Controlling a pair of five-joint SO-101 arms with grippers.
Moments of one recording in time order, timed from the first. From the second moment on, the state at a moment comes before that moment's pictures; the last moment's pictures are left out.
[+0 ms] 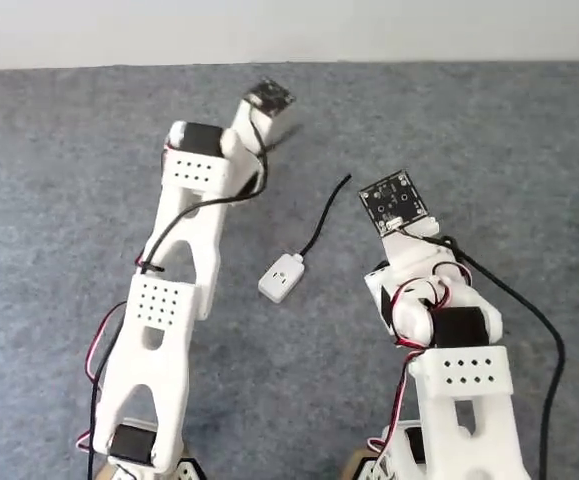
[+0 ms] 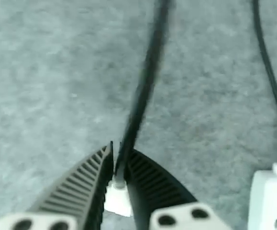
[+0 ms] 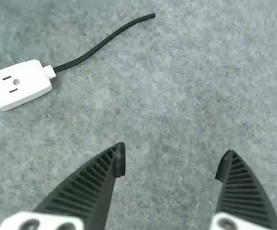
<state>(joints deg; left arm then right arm) 7.0 67.4 -80.3 98.9 -20.3 -6.3 -50.7 53.5 56.7 22.1</state>
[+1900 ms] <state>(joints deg) -0.1 34.9 -36.0 98.8 -19.7 -3.2 -50.7 53.5 56.7 22.1</state>
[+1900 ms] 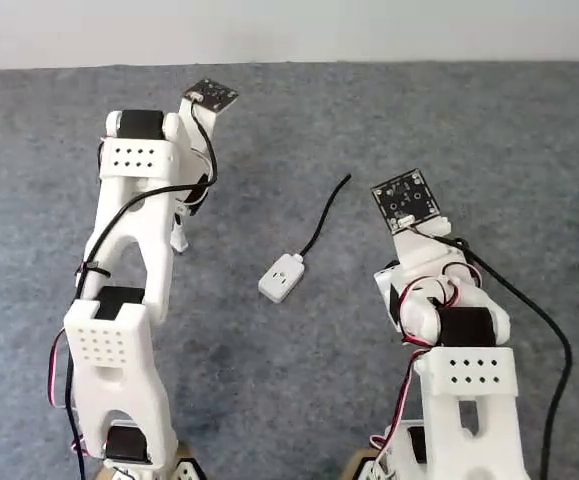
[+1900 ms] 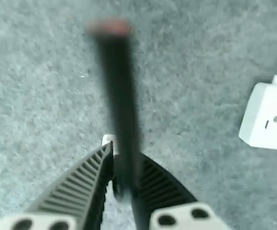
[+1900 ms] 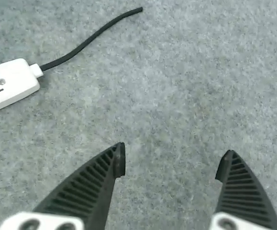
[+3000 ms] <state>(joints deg) -5.0 38.7 -29.7 96.9 -18.5 -3.0 -50.7 53.5 56.7 22.1</state>
